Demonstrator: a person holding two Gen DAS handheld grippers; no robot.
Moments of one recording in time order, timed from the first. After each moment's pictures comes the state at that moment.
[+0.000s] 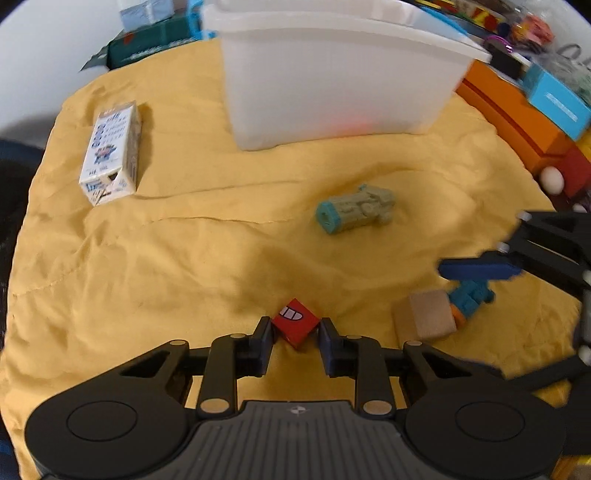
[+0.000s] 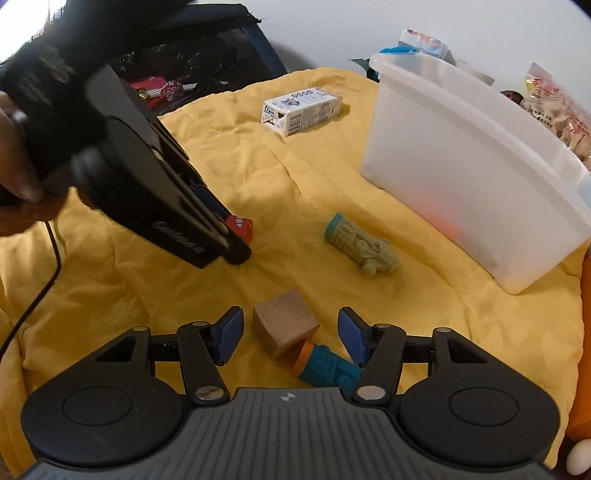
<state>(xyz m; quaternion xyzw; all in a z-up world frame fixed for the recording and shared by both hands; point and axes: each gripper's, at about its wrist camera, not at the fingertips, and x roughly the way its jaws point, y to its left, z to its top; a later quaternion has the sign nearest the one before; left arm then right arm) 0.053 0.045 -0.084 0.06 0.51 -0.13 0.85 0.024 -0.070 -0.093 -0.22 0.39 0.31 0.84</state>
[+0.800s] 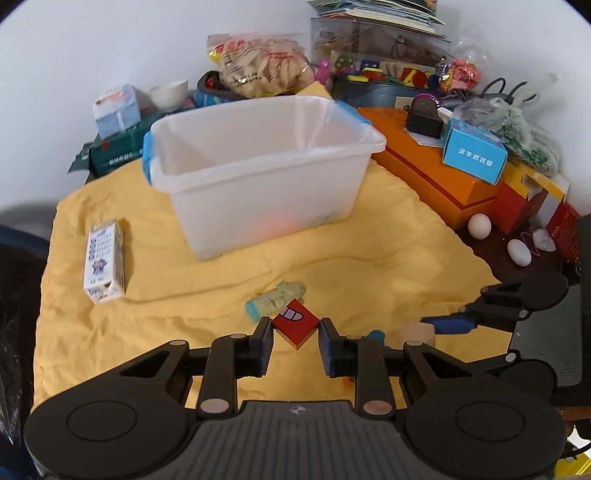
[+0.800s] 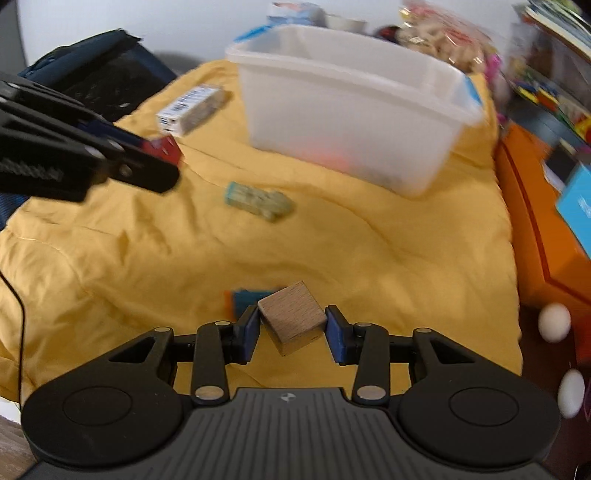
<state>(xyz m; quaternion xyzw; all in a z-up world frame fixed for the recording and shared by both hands) 0.017 0.002 0.002 0.07 0.40 -0.17 0.90 0.005 -0.130 -0.065 -0.11 0.45 0.15 0.87</state>
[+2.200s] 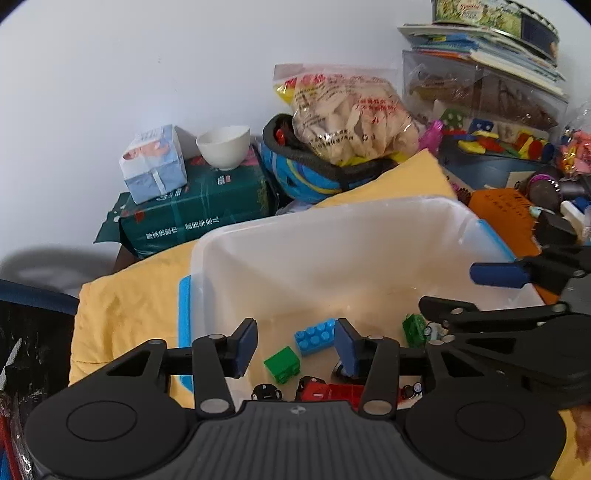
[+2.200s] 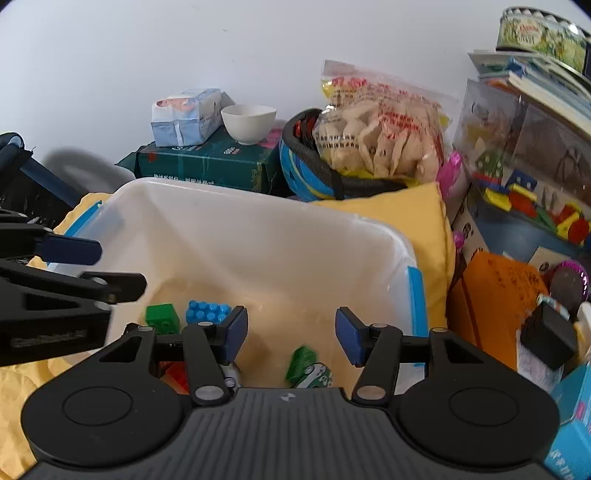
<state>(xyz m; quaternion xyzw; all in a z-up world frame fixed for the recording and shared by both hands) 0.207 -0.003 0.033 0.06 0.37 -0.07 0.93 0.213 -0.127 0.004 -0.08 0.35 0.07 0.93</state>
